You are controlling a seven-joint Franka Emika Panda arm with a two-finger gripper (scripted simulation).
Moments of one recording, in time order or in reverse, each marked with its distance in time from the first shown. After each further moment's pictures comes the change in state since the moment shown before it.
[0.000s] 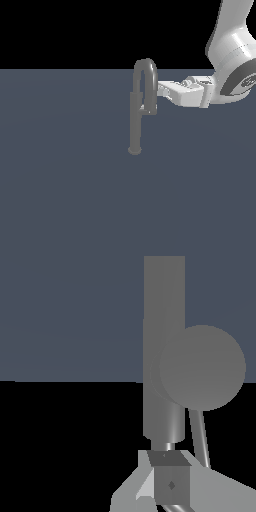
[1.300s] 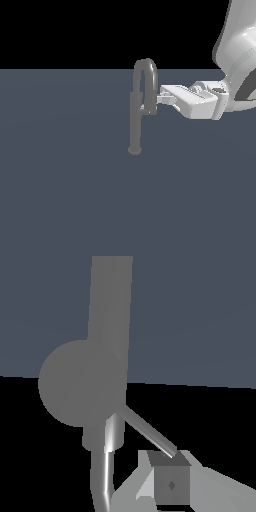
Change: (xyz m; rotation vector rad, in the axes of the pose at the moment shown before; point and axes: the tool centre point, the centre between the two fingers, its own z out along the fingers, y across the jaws) arm 0.008 0.054 0.001 -0.013 0.001 -0.041
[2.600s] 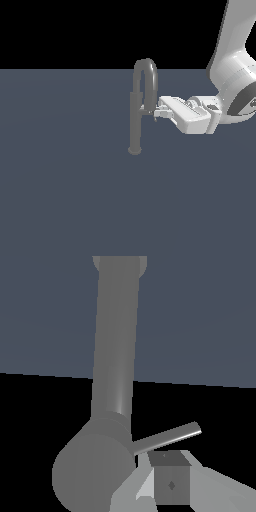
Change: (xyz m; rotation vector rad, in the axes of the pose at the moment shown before) arm 0.041 -0.004 -0.002 -0.016 -0.019 -0.011
